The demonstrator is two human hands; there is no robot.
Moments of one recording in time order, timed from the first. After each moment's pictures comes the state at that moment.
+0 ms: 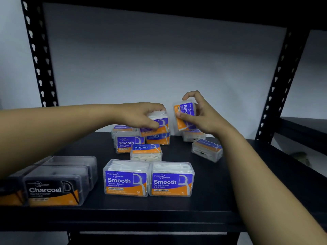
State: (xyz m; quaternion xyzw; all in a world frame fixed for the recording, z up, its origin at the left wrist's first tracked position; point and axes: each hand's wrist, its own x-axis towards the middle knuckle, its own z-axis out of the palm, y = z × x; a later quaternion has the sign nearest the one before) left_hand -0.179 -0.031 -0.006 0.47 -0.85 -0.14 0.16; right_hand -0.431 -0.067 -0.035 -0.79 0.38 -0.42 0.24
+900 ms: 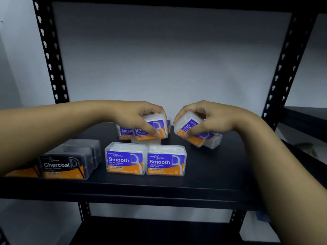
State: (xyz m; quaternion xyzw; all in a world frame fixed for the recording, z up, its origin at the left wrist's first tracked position) left_hand -0.185 0.021 -0.017 0.46 -0.86 -0.19 0.12; right_hand -0.459 0.006 -0.015 -0.90 0.37 -0.16 0.19
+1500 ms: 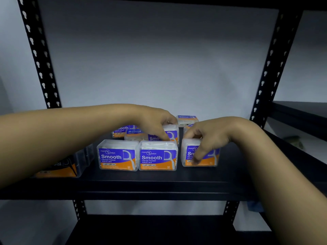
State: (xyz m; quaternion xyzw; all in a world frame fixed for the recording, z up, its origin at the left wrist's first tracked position) left_hand -0.256 0.009 -0.028 0.46 -0.87 -0.16 0.00; right_hand -0.465 0.036 -0.034 -0.86 0.47 0.05 0.18
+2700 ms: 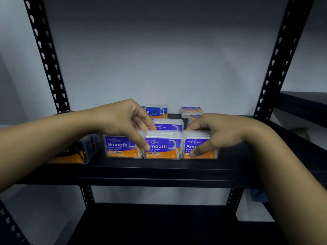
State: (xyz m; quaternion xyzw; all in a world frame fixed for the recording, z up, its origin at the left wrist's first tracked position) left_hand -0.192 0.086 -0.045 0.53 -0.79 -0.26 0.17; right_hand -0.480 0.052 -0.056 -0.89 0.40 -0.07 0.19
